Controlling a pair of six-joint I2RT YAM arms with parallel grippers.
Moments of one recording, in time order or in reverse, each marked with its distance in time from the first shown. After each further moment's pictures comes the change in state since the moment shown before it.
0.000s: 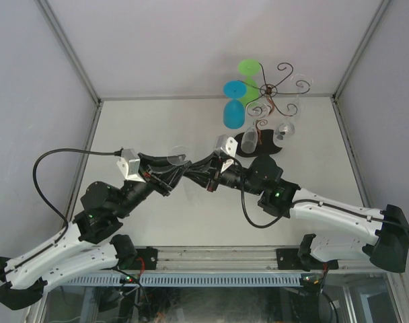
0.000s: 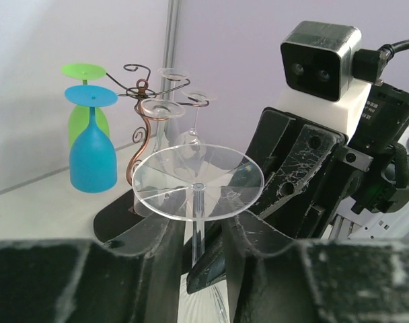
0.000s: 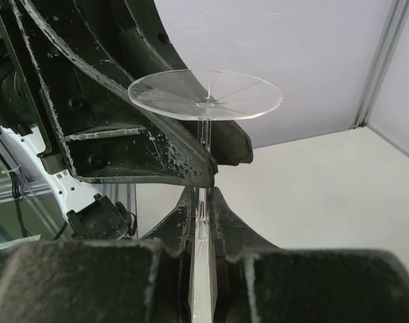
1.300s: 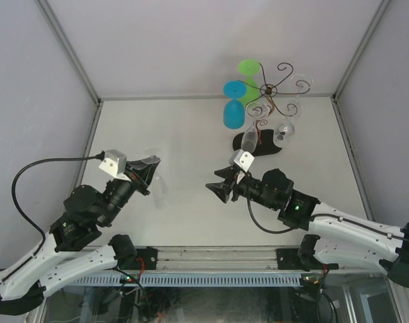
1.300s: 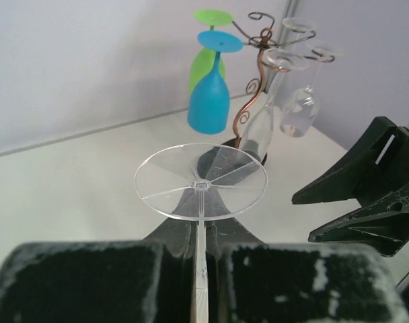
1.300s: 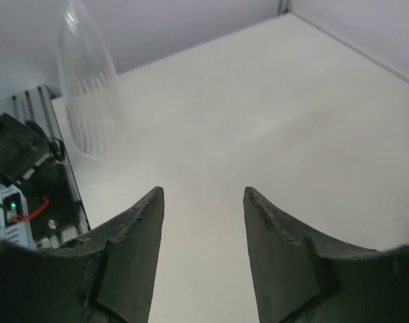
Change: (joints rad) left arm 0.005 -0.127 0.092 -0.399 -0.318 0.092; right arm -0.034 -0.222 -0.201 -0.264 0.220 -0.057
